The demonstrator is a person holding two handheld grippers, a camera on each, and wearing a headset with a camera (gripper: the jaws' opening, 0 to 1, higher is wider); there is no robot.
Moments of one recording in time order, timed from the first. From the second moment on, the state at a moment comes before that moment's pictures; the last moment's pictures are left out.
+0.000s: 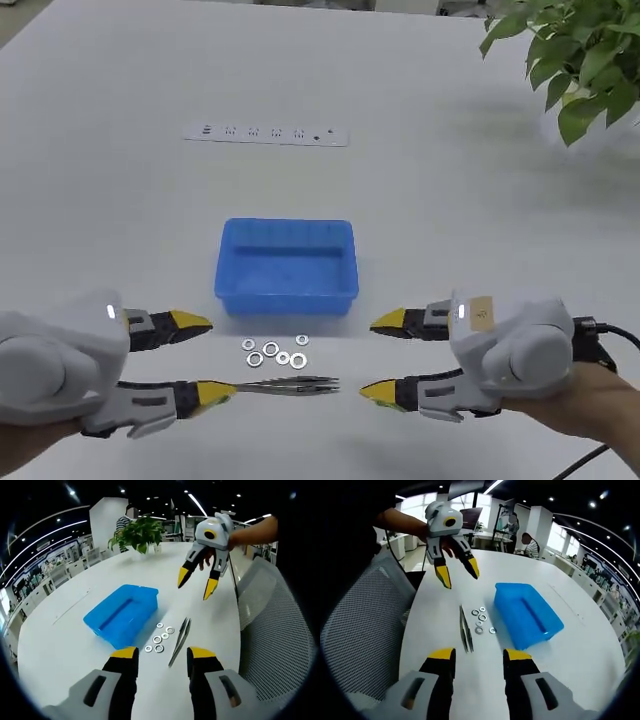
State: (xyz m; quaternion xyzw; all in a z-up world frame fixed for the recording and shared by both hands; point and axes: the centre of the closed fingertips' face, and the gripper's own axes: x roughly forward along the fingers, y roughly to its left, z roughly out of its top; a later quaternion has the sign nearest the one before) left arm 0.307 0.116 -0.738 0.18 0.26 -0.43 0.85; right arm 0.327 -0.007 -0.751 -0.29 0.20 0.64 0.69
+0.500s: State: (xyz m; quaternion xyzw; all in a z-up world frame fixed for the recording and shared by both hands) left arm 0.309 0.117 -0.762 0.20 0.29 -0.45 0.82; right arm 0.321 0.005 -0.773 -0.32 0.21 0.66 0.64
